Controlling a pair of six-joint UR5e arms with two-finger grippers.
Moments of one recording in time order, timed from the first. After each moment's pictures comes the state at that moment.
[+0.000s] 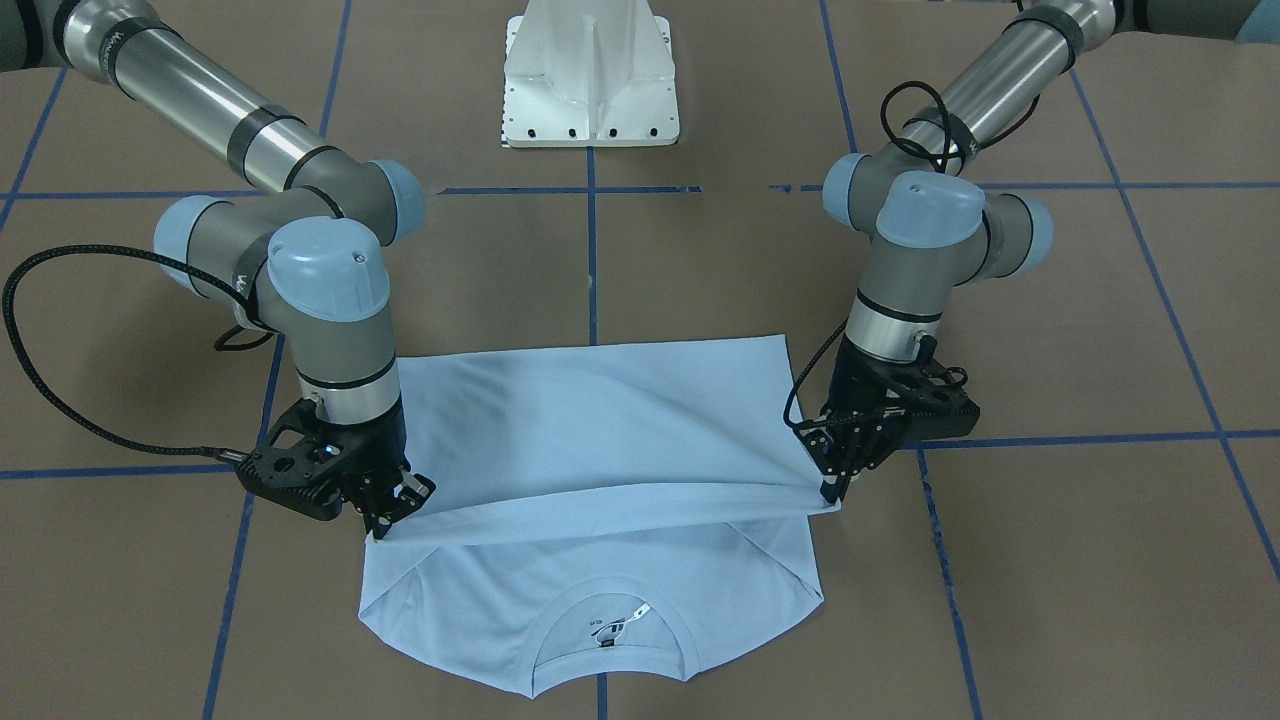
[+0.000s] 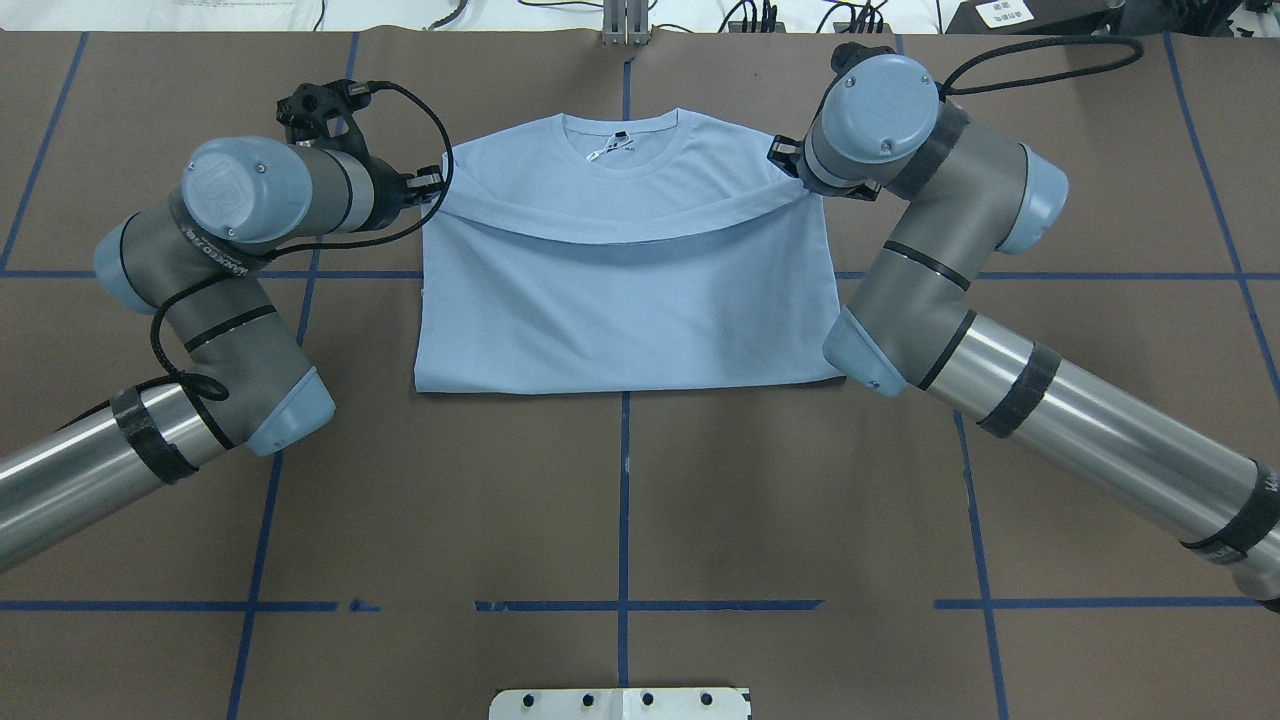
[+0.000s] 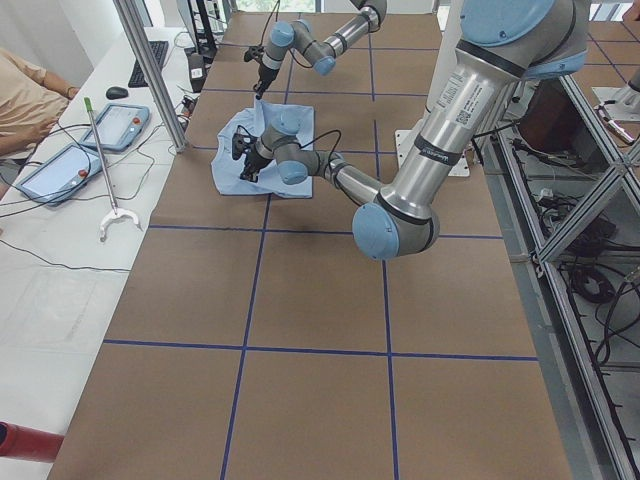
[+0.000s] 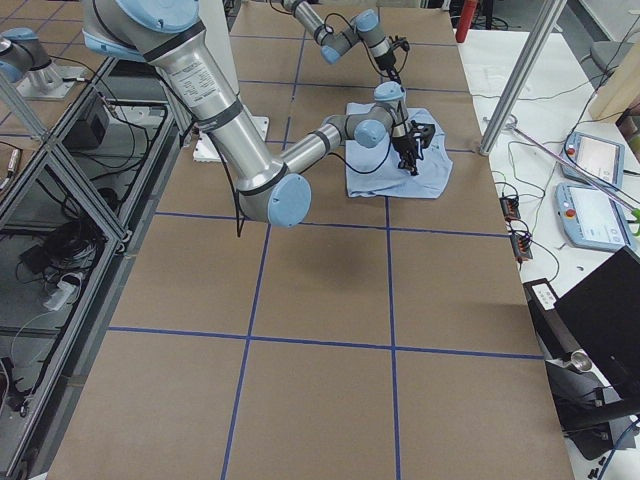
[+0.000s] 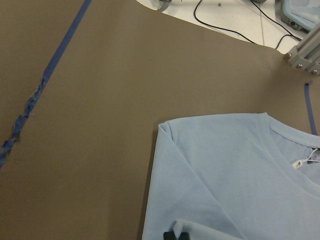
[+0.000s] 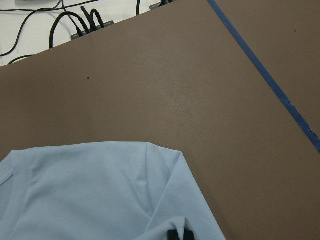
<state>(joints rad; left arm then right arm) -0.77 -2.15 -1.38 -2.26 -1.62 -1.30 0.78 -0.84 1.32 -1.30 1.65 1.44</state>
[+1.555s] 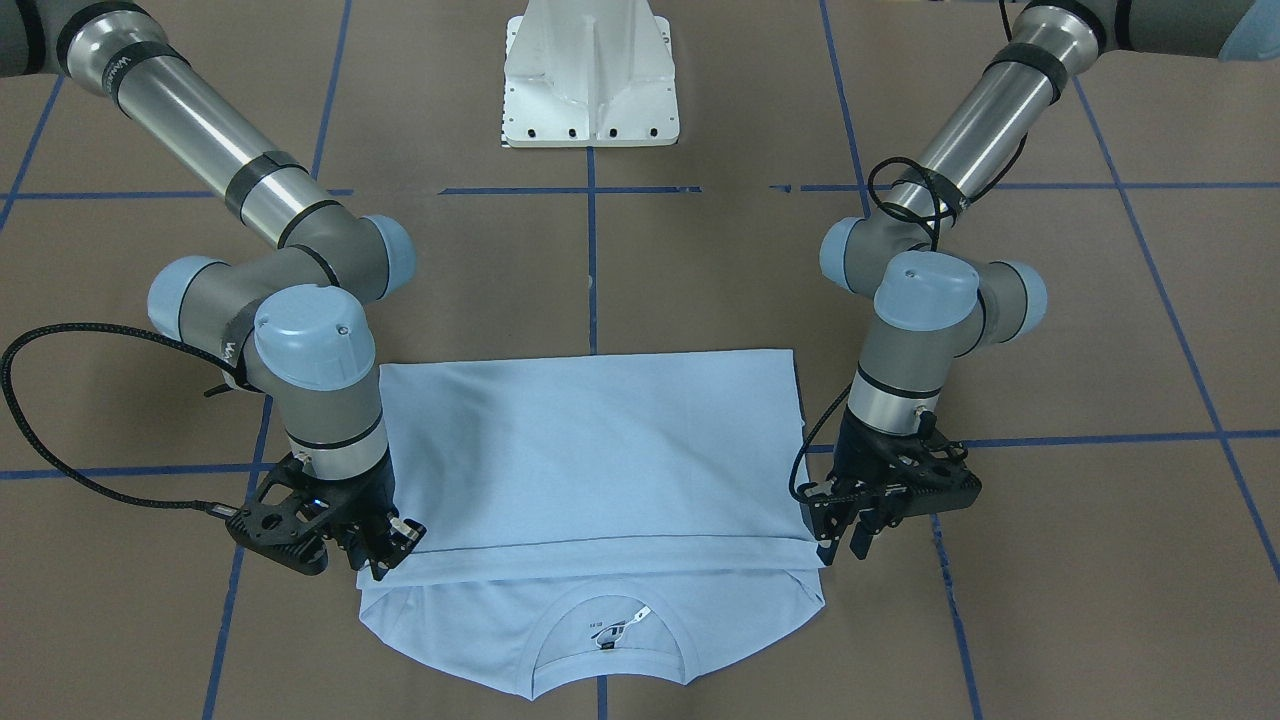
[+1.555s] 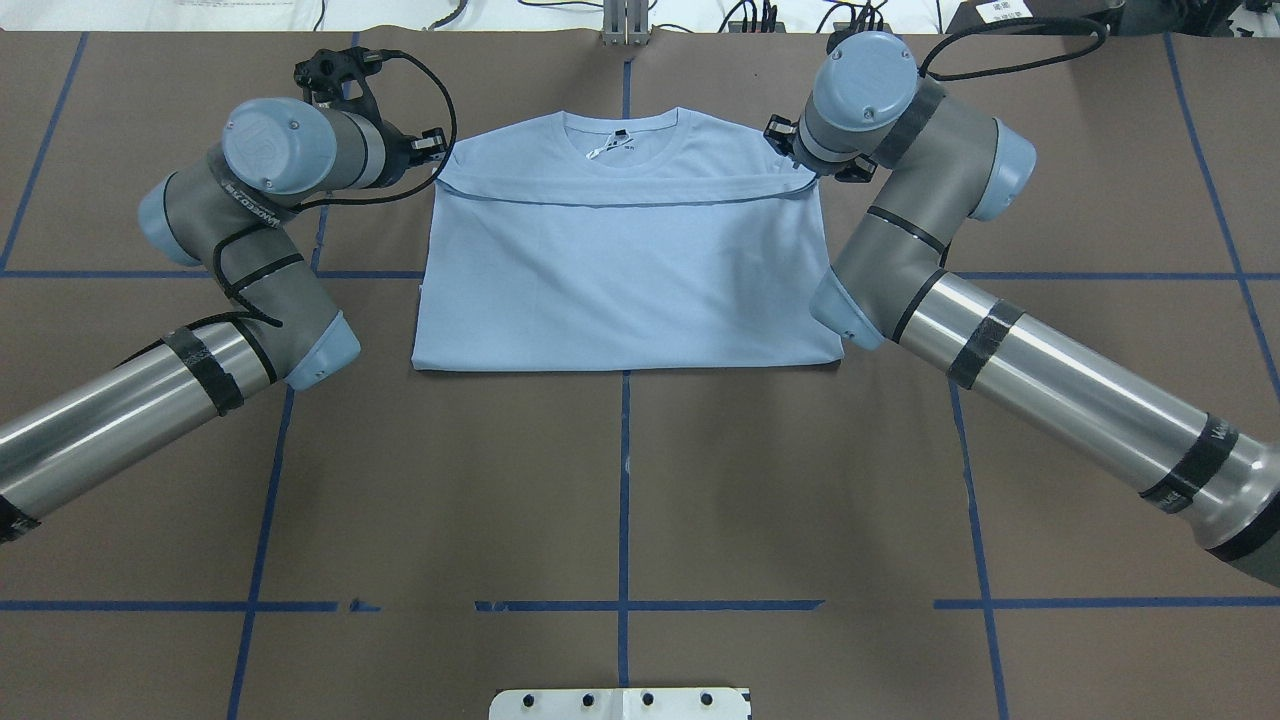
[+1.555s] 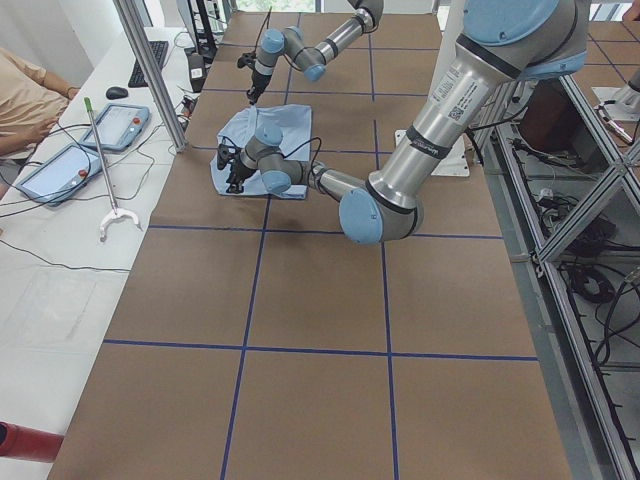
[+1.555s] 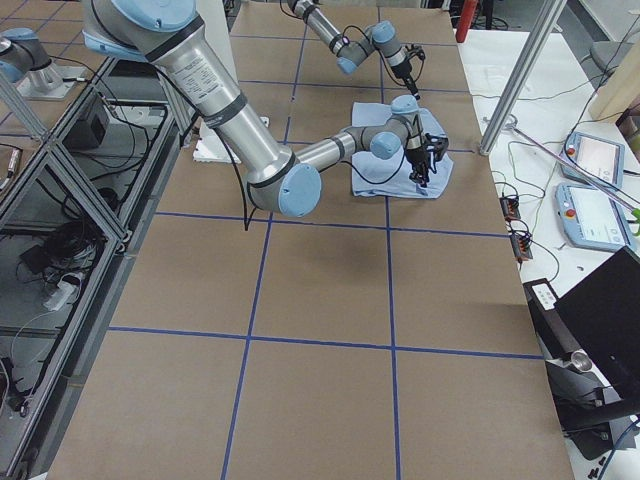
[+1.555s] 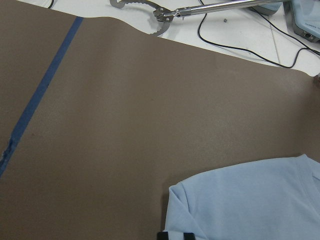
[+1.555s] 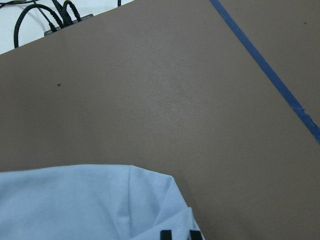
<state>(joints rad) -0.80 -2.24 -1.14 -2.38 -1.61 -1.28 0.80 -0.81 1.17 -1.16 1.69 1.45</state>
